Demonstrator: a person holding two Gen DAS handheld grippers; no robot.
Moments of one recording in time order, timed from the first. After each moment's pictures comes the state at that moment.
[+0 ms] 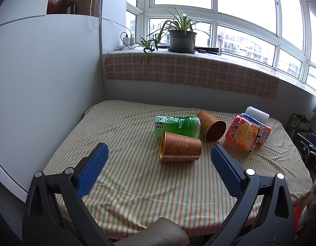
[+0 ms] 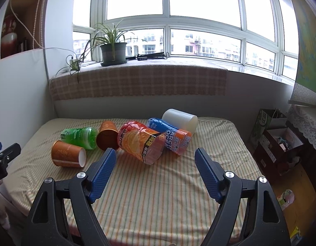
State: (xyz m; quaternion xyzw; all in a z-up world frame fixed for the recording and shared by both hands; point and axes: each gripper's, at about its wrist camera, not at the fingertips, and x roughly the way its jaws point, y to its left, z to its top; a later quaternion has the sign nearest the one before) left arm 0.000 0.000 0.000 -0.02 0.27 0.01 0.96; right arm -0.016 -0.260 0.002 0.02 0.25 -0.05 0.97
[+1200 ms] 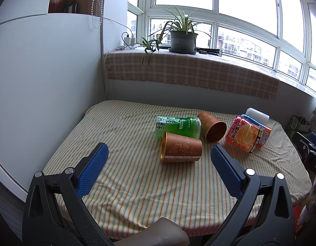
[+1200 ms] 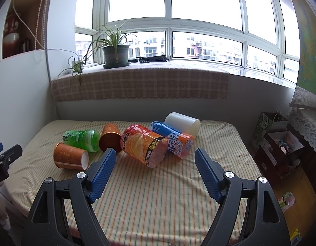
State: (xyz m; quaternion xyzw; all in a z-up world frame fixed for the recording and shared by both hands) left arm 0.000 0.000 0.000 -0.03 0.27 0.01 0.96; right arm -0.014 -0.255 0.005 0.02 0.25 -0.05 0.97
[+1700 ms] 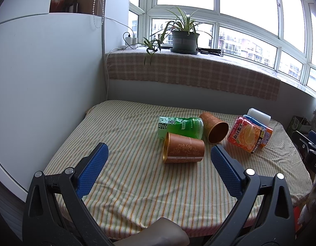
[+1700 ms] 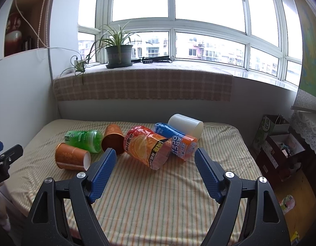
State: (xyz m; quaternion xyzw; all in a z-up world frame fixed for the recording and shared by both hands) left arm 0.000 0.009 -0.003 -0.03 0.27 0.02 0.96; right arm -0.009 -0.248 0.005 0.01 0.24 -0.04 0.97
